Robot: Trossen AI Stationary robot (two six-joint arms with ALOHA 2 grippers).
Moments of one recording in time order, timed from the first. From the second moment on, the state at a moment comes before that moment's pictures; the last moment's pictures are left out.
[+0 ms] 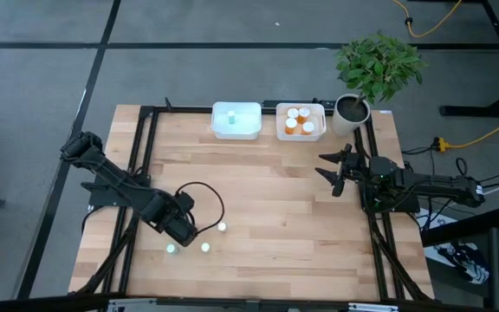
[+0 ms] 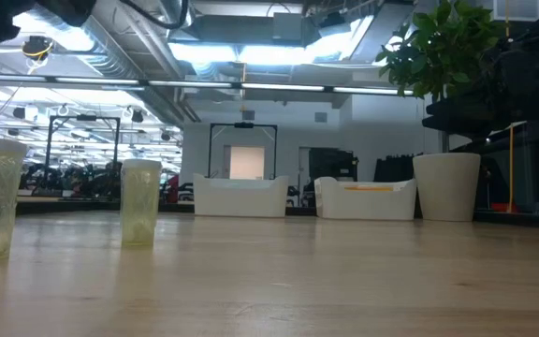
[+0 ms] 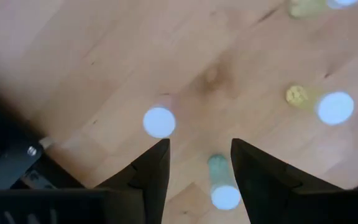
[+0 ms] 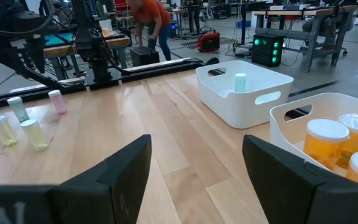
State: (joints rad) left arm -0.59 1.47 1.17 -1.24 -0.09 -1.48; right arm -0.12 0.15 0.01 0.04 0.21 0.13
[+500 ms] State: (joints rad) left arm -0.59 1.47 1.17 -1.27 -0.09 -1.54; right arm -0.12 0.15 0.01 0.04 0.21 0.13
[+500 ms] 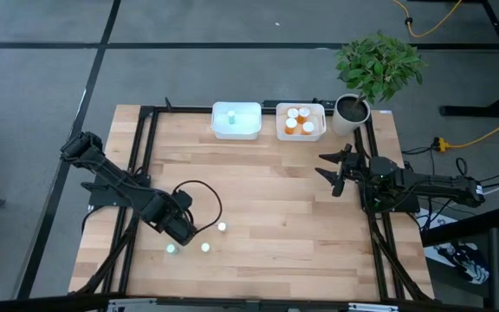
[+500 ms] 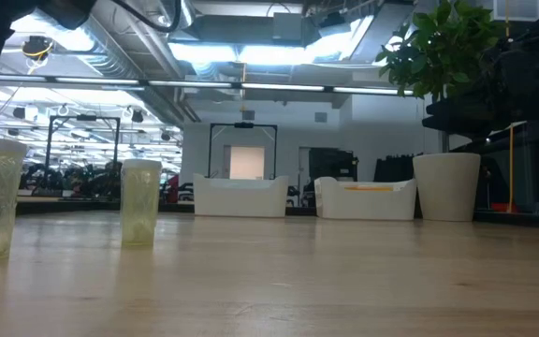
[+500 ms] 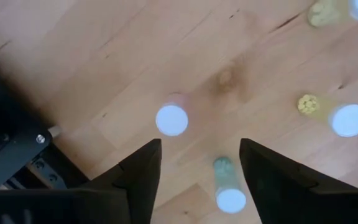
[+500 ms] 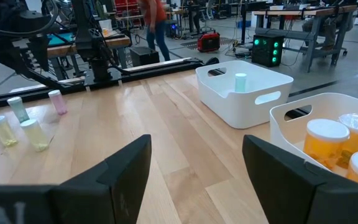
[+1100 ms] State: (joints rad) left arm -0.59 1.45 1.02 -1.16 -0.01 -1.53; right arm -0.12 0.15 0.01 0.04 0.21 0.13
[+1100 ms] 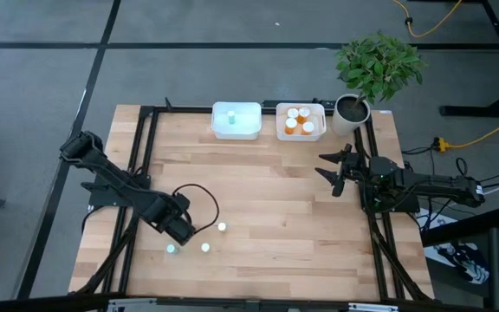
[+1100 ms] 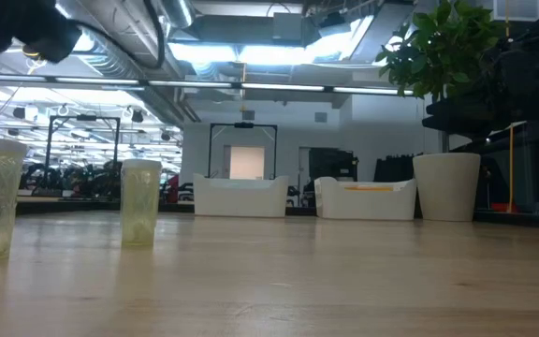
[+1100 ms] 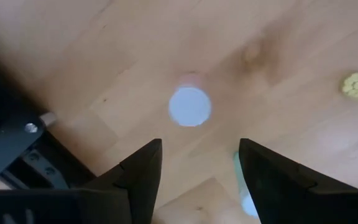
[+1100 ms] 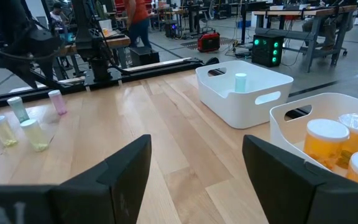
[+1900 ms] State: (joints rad) left arm -0.52 1.45 0.82 -0.94 0.00 -1.45; right arm -0.12 0.15 0.01 0.04 0.21 0.13
